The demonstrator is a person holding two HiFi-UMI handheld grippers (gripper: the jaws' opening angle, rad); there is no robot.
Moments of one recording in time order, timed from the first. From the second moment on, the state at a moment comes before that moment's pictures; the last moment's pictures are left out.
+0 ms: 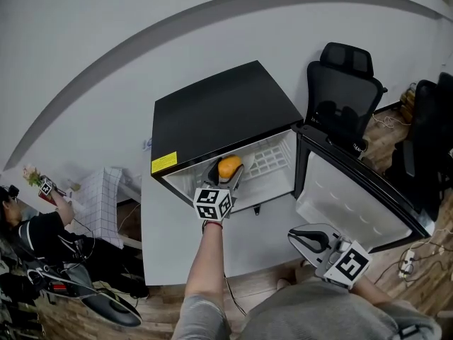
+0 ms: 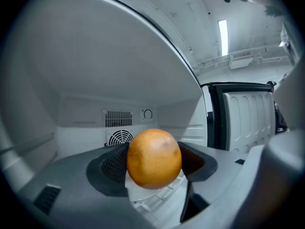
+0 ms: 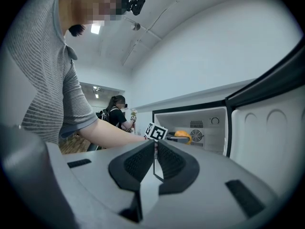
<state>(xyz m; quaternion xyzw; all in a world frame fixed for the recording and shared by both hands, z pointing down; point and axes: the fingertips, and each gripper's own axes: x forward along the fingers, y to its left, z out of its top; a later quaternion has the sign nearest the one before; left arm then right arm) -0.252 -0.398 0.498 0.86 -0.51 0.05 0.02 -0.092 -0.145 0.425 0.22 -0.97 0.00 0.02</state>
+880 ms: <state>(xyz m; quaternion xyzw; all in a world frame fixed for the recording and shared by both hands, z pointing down) -0.255 -0.456 0.533 0.83 -0.52 0.23 -0.01 -0.077 -0.135 0.427 0.23 -0.97 0.00 0.03</state>
